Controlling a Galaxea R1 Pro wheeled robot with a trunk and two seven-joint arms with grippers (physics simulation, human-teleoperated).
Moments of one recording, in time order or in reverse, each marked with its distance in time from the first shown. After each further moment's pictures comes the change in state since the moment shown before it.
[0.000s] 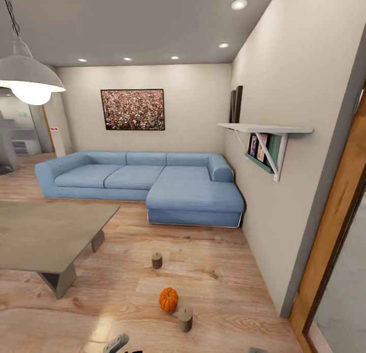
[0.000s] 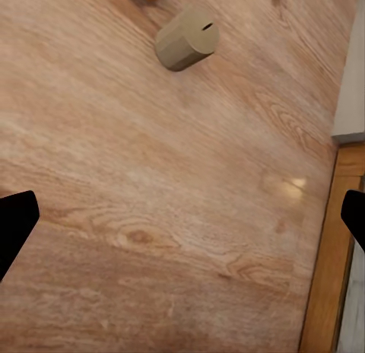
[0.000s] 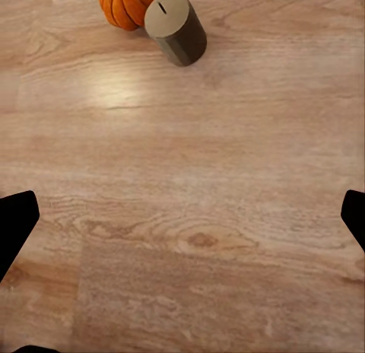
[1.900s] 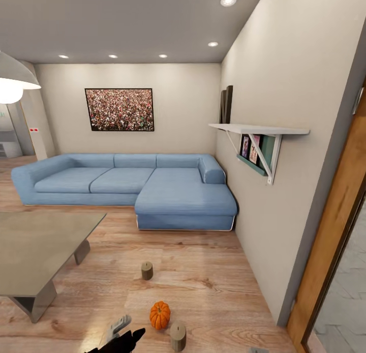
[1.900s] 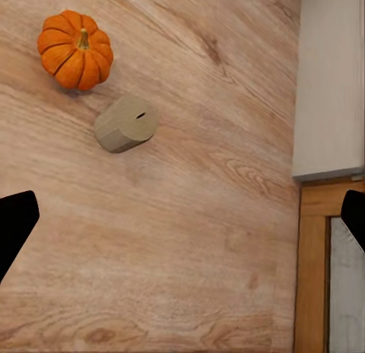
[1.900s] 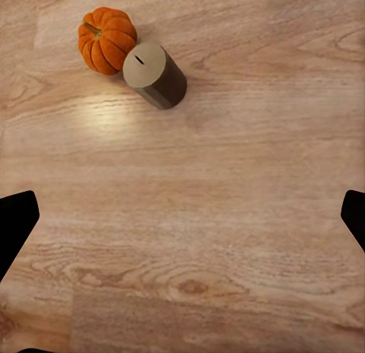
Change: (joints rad) left arm 0.000 0.001 -0.001 -0.137 0.002 0.004 -0.004; right arm 0.000 -0.002 -0.002 -0.001 -0.002 -0.002 0.002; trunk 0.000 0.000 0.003
